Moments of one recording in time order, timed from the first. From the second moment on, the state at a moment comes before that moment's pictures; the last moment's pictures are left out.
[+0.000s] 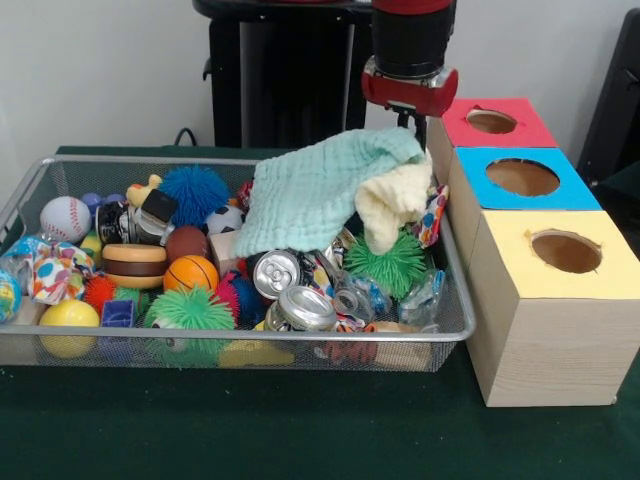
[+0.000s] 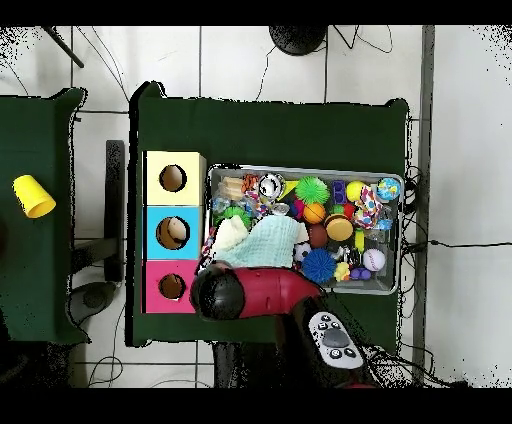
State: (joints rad) arm -0.30 -0.74 0.20 2.06 -0.18 0.32 2.34
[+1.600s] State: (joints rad) arm -0.21 -0.75 -0.03 2.07 -0.17 0.31 2.34
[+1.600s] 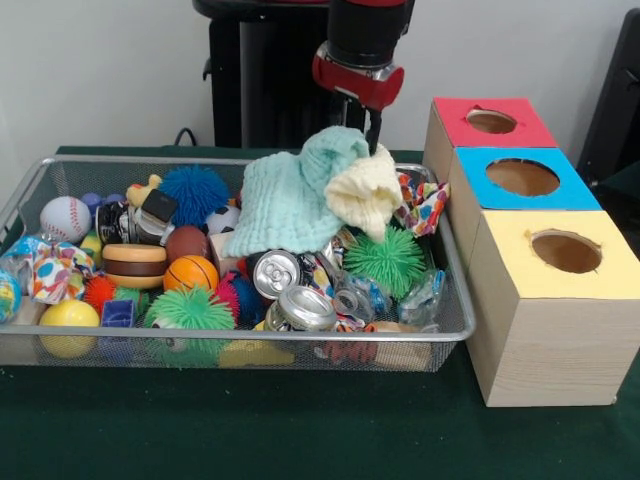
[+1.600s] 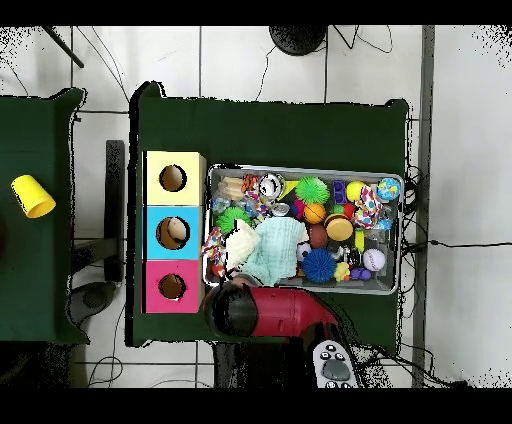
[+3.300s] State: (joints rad) arm -0.61 -0.69 0.05 2.00 -0.69 0.30 2.34
